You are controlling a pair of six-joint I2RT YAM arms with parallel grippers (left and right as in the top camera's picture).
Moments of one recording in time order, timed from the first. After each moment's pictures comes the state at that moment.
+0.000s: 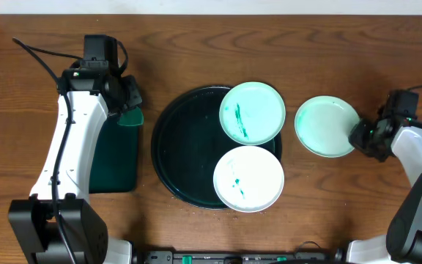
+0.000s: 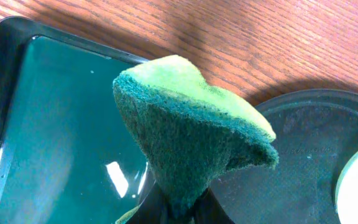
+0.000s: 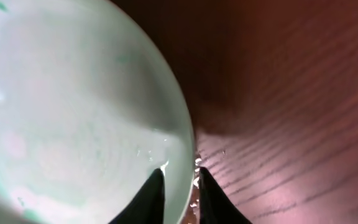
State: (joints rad) left arm 0.01 1.63 1.41 -0.97 -0.01 -0.35; right arm -0.30 1.66 0.95 -0.61 -0.09 0.37
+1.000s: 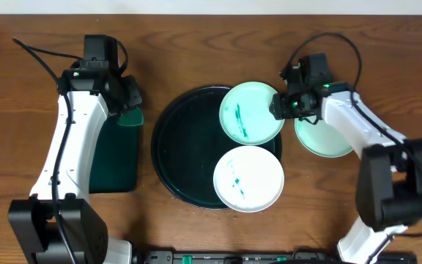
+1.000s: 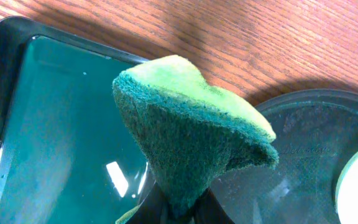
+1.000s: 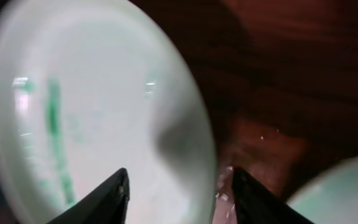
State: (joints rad) left arm 0.01 1.63 1.41 -0.97 -0.01 -0.35; right arm 0.20 1.90 1.25 -0.53 -0.24 0.10
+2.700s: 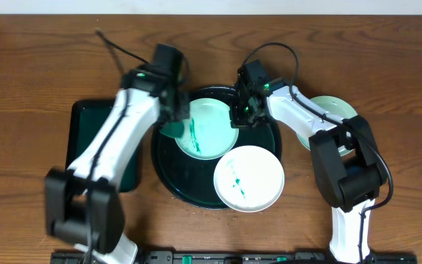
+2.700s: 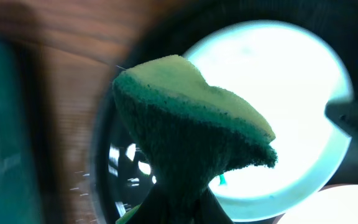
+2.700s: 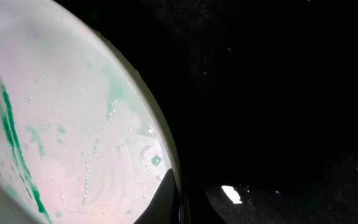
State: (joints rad) left arm -0.30 1.77 1.40 -0.96 0.02 -0.32; right arm 0.46 2.13 1.47 -0.65 -0.30 0.38
